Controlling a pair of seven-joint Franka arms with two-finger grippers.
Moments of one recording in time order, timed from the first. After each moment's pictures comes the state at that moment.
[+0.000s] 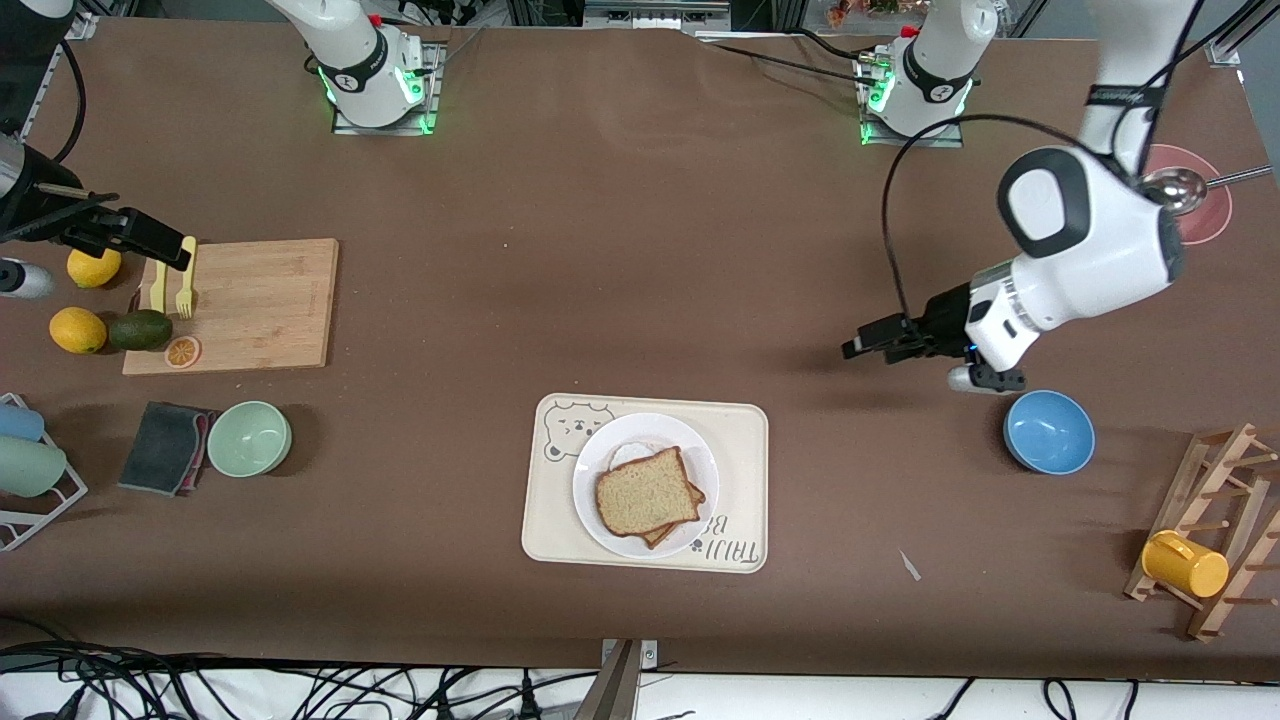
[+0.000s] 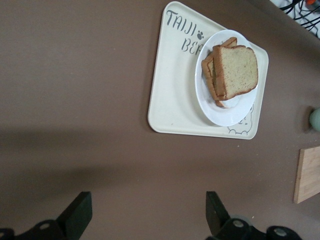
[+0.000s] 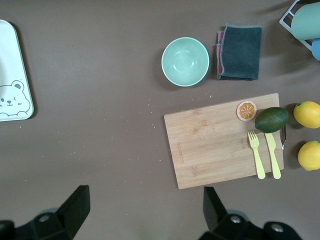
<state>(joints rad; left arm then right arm) 0.00 0.16 -0.14 -2.03 -0.64 2.19 0.13 0.08 0.07 -0.07 -1.54 0.00 1.55 0.16</state>
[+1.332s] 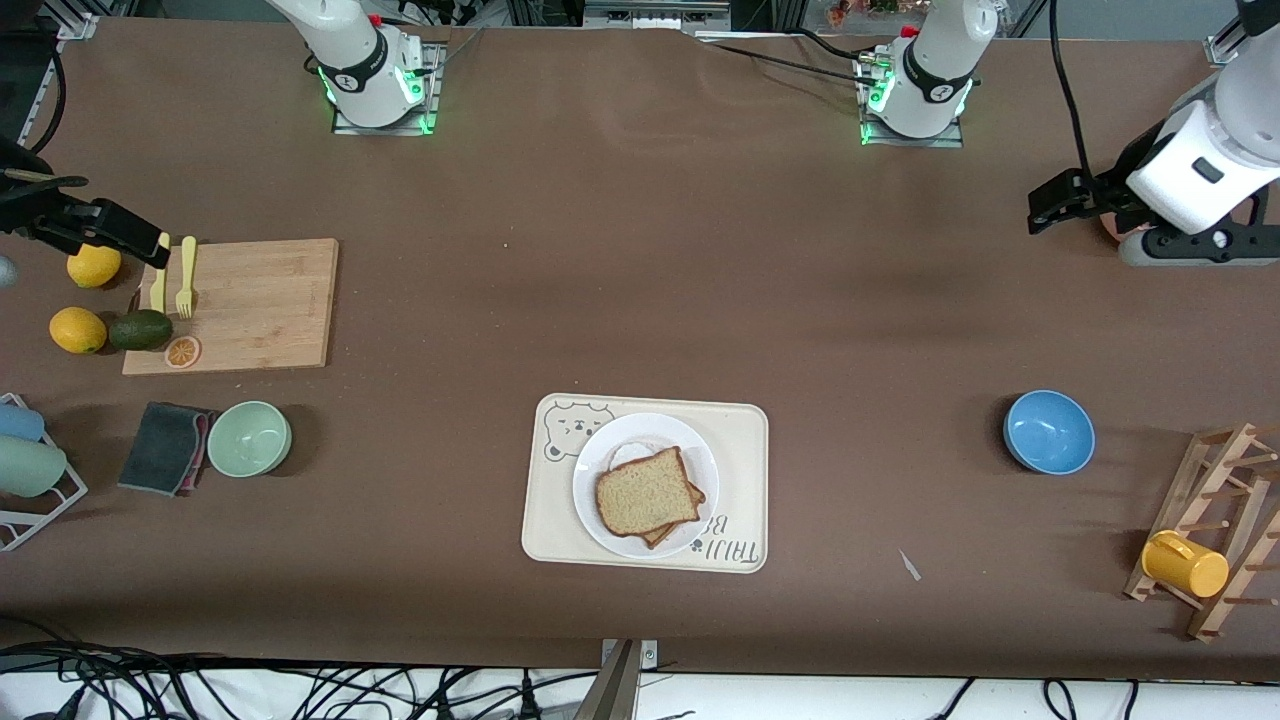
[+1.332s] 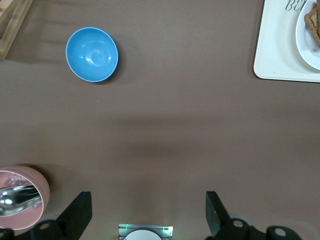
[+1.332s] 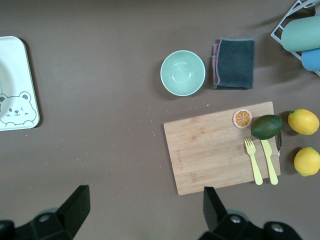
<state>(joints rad) 0.04 0.02 -0.14 -1.54 -0.01 1.41 -0.13 0.08 0.07 -0.08 -1.50 0.00 1.55 0.16</state>
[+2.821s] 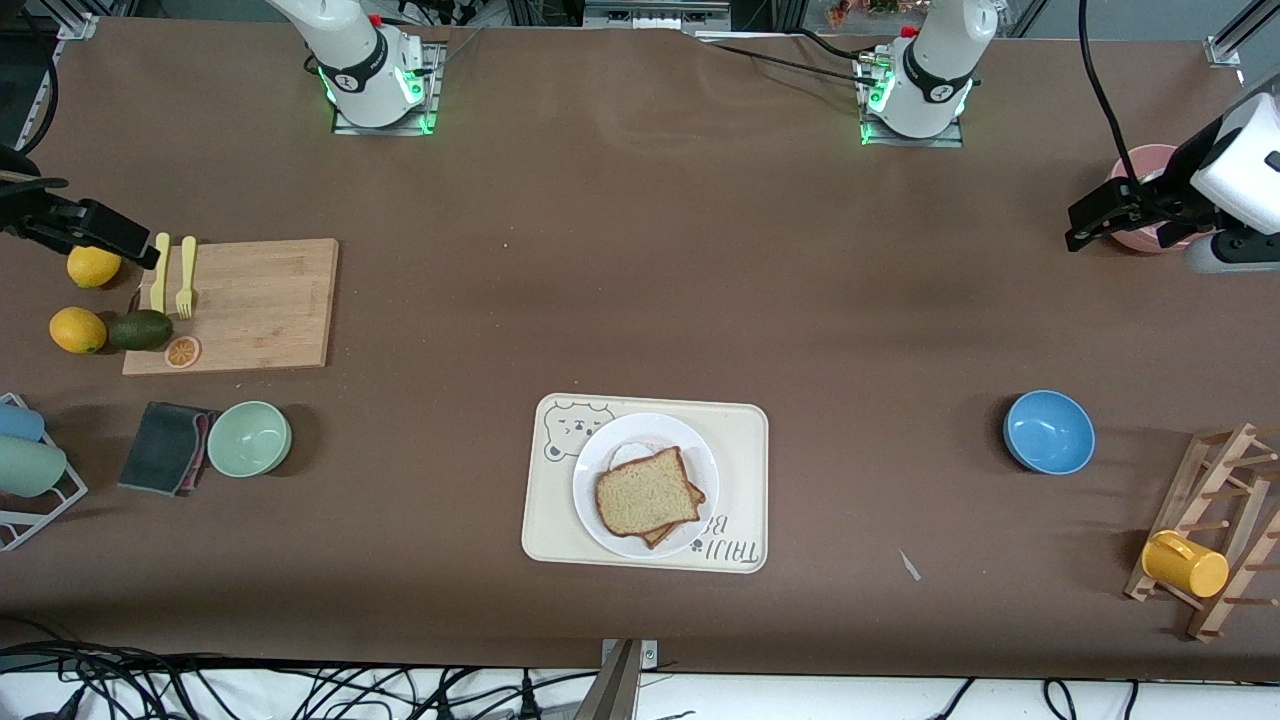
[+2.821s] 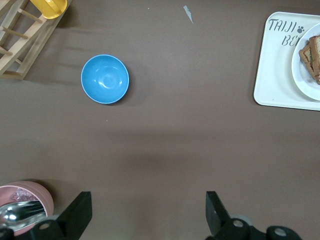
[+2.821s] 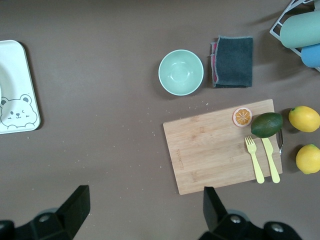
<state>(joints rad) 0.05 0.06 -0.12 -1.47 0.01 1.45 -0.13 0.08 0.07 -0.10 -1.50 0.02 1.55 0.15</state>
